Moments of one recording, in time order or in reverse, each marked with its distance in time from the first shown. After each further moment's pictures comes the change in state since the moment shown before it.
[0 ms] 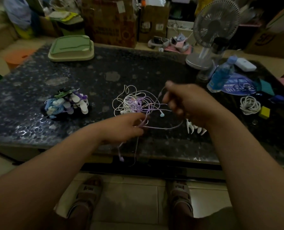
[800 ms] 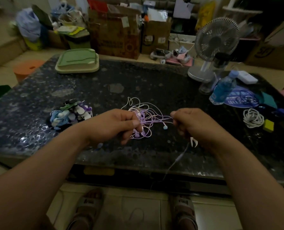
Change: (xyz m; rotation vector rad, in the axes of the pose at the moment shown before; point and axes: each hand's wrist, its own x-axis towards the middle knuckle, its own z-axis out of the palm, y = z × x) left_hand -0.027 0.003 -0.043 -0.353 0.039 0.107; right_hand -0.008 0.012 0.006 -0.056 0.011 0.007
